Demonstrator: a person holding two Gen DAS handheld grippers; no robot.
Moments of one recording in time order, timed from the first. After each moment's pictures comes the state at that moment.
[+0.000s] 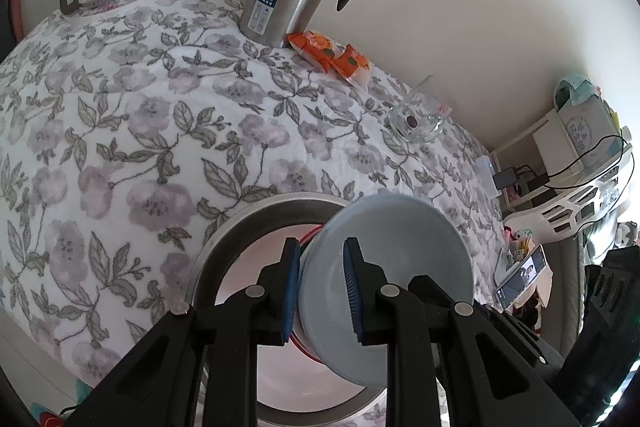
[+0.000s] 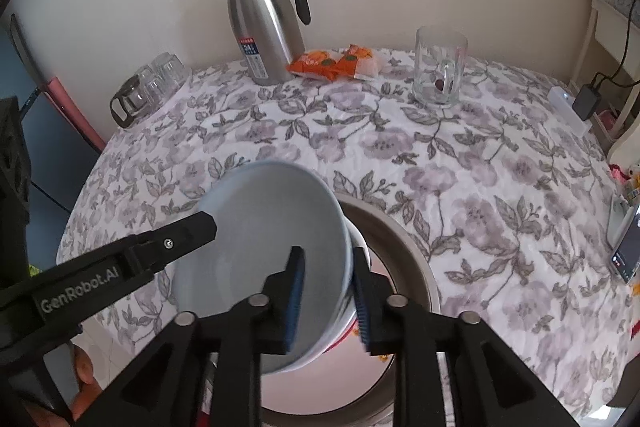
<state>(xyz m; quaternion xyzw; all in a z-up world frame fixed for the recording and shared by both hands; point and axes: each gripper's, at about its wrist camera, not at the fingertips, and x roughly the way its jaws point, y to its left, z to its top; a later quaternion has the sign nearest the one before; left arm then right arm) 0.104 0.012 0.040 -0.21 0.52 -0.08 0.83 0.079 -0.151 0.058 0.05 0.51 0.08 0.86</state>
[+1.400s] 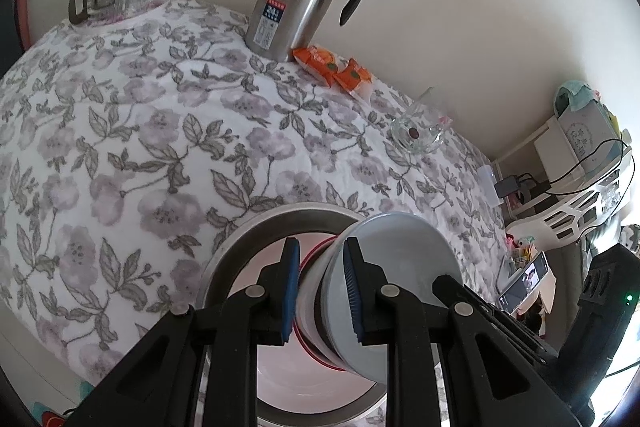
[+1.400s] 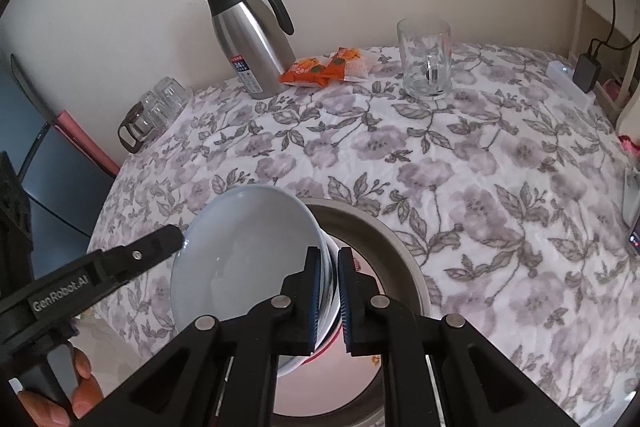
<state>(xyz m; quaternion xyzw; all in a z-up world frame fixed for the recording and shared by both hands) 0.096 0.017 0.051 -0.21 0.50 -0.06 0.84 0.080 -0.187 0.052 0.12 0.50 0.09 0.85</state>
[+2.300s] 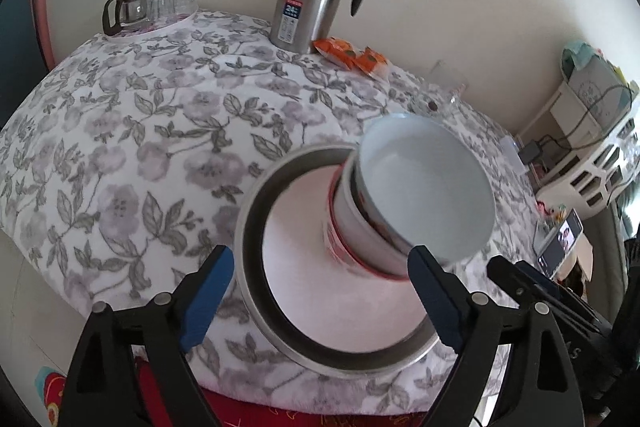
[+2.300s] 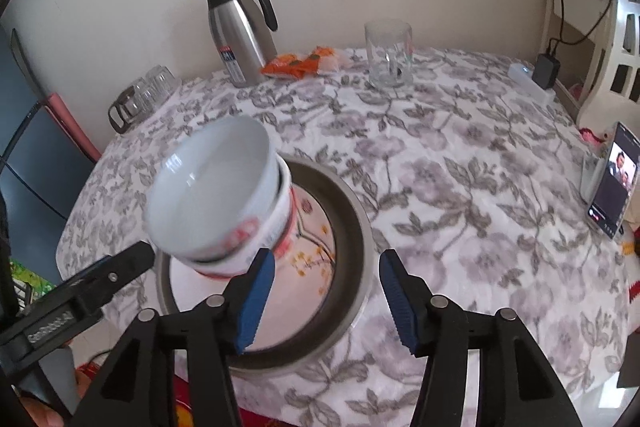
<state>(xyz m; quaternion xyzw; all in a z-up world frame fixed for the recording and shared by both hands) 0.014 0.001 0.032 -0.14 0.48 -0.02 0.86 0.011 -0.212 0.047 0.07 0.49 0.06 0.87</state>
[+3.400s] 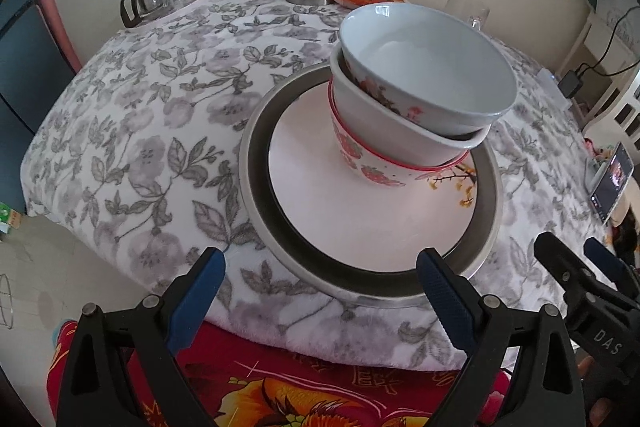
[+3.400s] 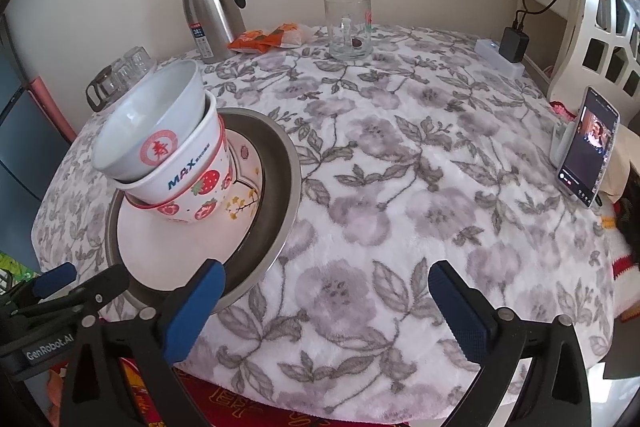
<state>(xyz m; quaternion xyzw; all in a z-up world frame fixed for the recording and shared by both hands) -0.025 -0.043 0.004 -0.05 0.54 0.05 0.84 -0.023 -0.251 0.017 0.05 0.50 0.03 0.86</state>
